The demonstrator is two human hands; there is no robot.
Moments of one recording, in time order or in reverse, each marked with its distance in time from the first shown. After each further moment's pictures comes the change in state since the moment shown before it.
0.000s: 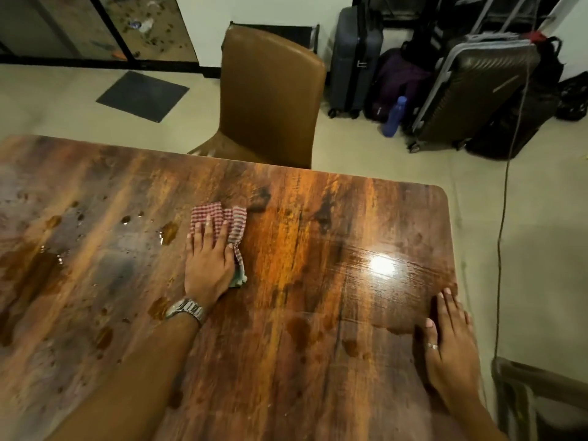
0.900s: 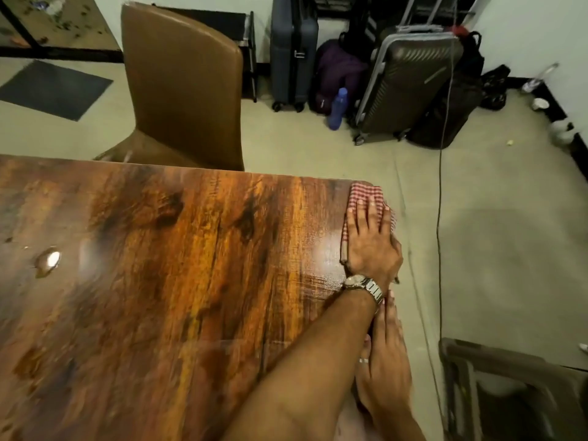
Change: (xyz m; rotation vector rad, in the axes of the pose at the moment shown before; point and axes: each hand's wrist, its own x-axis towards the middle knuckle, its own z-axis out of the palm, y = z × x) left_hand -0.020 0.444 0.066 -0.036 -0.130 0.497; right_hand 0.001 0.006 0.006 0.097 -0.003 0.052
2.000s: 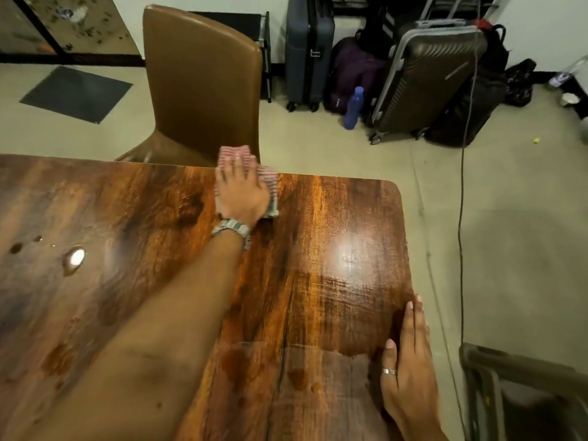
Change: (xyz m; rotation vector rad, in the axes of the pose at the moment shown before) left_hand 0.031 -0.276 -0.078 0.077 0.203 -0.320; right_hand -0.003 -0.002 -0.001 0.077 0.049 -0.028
